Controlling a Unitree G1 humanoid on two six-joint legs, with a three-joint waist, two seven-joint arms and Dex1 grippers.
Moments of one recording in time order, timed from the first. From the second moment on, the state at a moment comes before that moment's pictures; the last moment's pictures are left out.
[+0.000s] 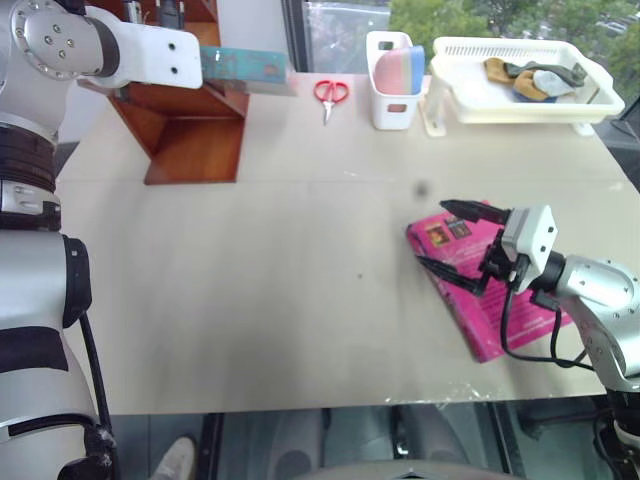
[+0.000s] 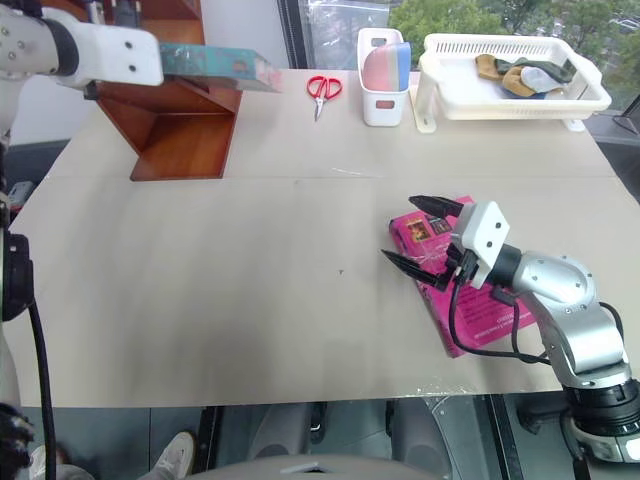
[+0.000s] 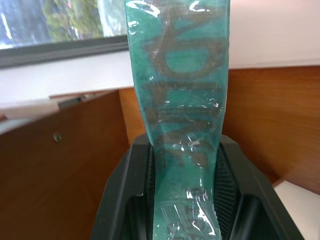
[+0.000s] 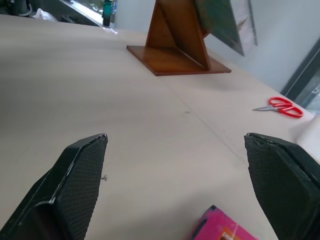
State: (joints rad) left arm -1.48 0.99 -0.36 0.93 0.64 -0.34 -0.95; right arm -0.24 -0.65 -0.03 -0.41 0.45 0.19 0.83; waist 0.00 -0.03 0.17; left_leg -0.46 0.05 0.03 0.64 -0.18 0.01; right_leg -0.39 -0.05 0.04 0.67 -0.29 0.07
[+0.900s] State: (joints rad) left arm -1.49 1.13 -0.33 1.27 0.59 -0.48 -0.78; right arm -0.49 -0.62 -0.06 -0.47 0.52 0.38 0.66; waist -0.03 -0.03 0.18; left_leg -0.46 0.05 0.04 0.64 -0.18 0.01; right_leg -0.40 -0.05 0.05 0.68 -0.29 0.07
